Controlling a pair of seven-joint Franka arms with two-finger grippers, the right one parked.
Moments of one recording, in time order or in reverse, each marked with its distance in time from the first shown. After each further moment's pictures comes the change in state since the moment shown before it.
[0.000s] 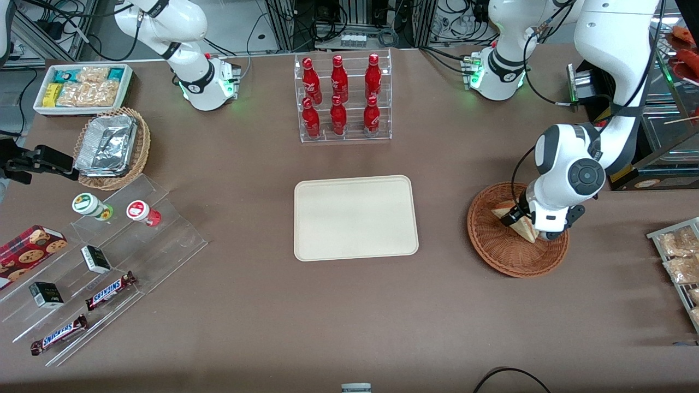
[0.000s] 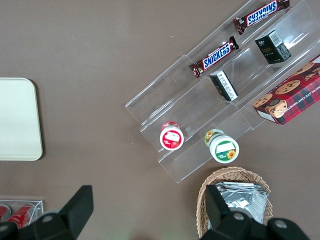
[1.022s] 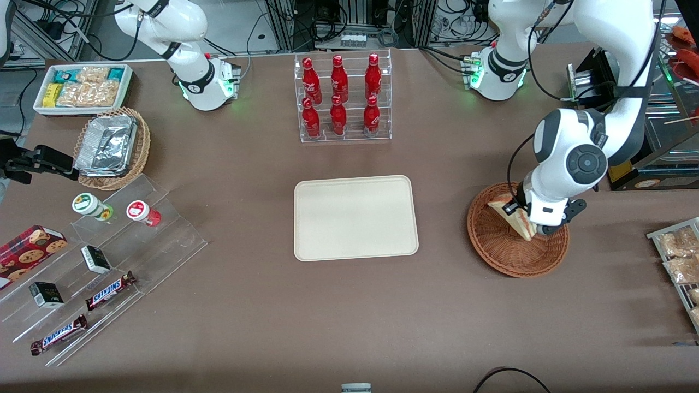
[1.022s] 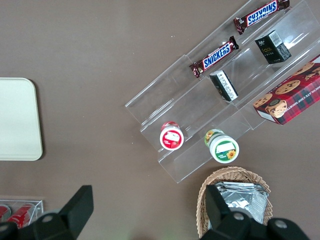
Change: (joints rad) arm -0.069 -0.104 -0.021 0.102 0.002 -0.214 0.022
